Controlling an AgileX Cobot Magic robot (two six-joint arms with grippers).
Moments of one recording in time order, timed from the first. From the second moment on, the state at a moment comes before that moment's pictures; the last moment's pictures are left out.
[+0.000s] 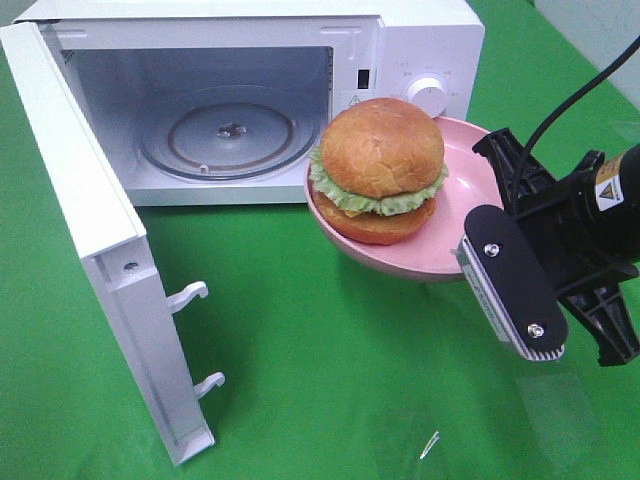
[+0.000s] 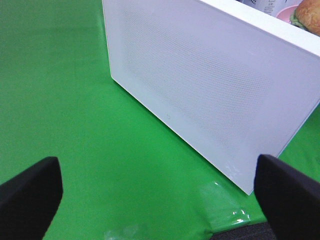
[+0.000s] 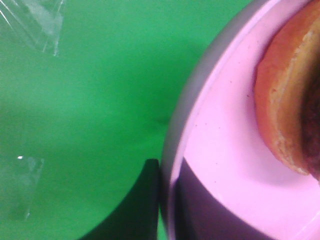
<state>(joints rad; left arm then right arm) 0.00 -0.01 -0.52 -0.27 1.09 0.20 0.53 1.32 -0.67 -0.08 0.39 -1.53</state>
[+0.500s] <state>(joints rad) 0.00 -0.01 -0.52 -0.27 1.09 0.20 0.56 1.33 -0.67 -0.07 0.36 -1.57</state>
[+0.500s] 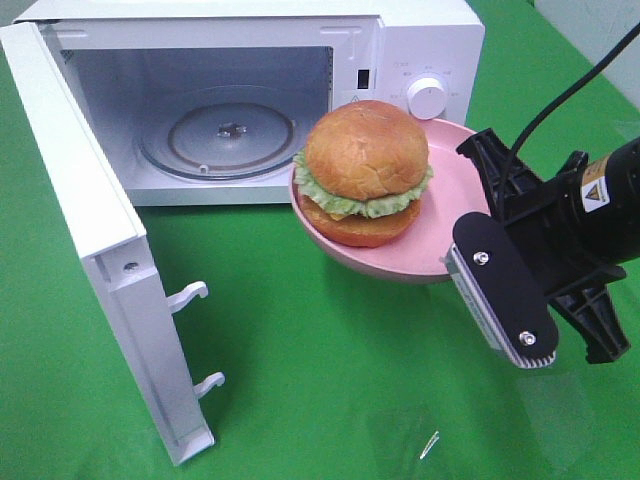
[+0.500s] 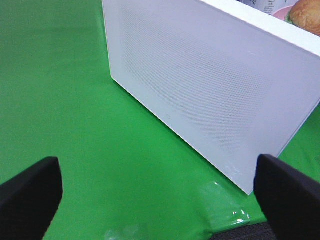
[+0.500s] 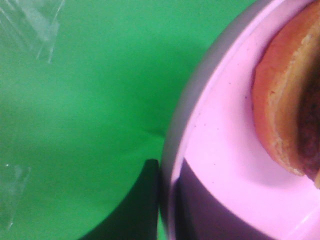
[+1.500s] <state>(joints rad) 0.00 -0.01 -0.52 -0.27 1.09 0.20 0.69 1.60 -0.89 -0.07 0.28 -1.55</state>
